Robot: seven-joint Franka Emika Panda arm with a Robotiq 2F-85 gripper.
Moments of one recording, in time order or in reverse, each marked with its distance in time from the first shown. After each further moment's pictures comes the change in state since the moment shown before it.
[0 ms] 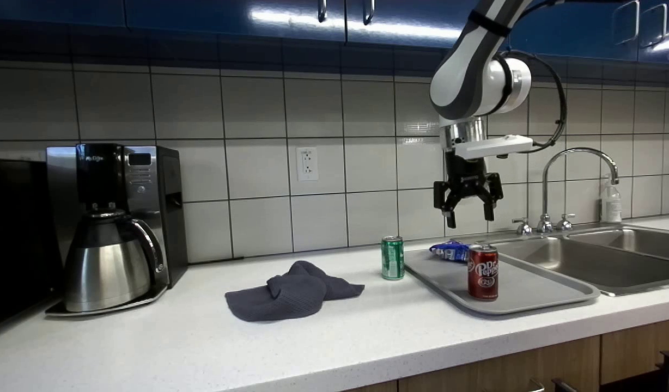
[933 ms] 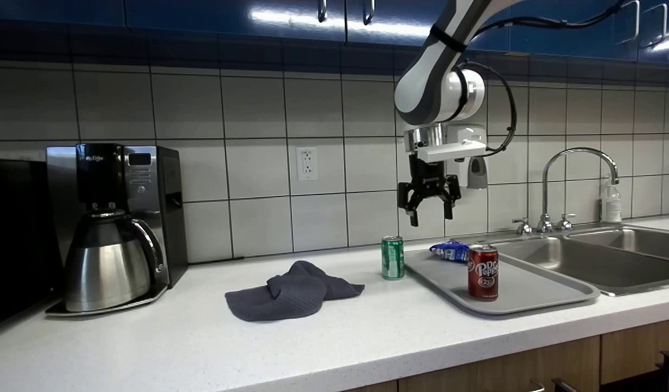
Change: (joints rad) arm 0.042 0.166 0.063 0.201 0.001 -0.021 0.004
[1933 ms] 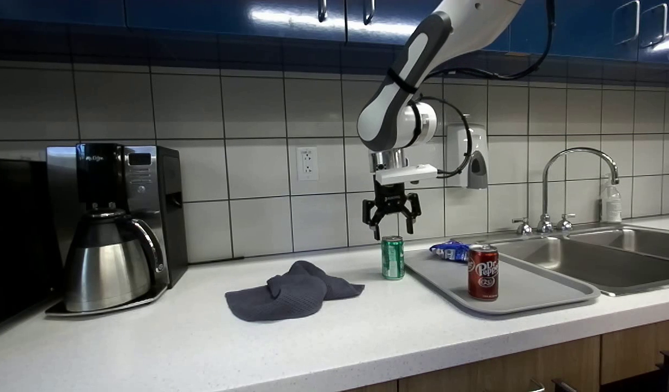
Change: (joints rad) arm 0.076 0.298 0.003 0.311 -0.002 -0.017 0.098
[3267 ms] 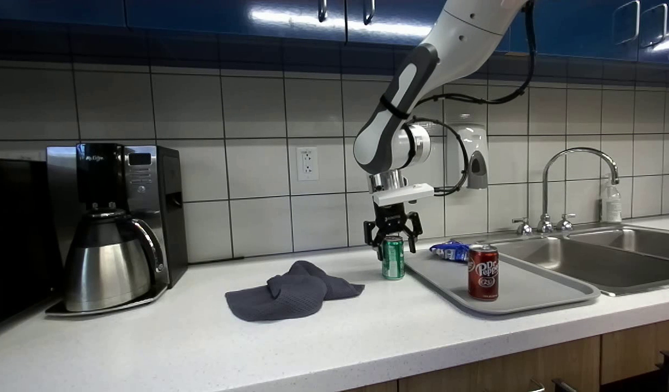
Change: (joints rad) arm 0.038 0.121 -0.044 0.067 0.000 -0.028 0.031
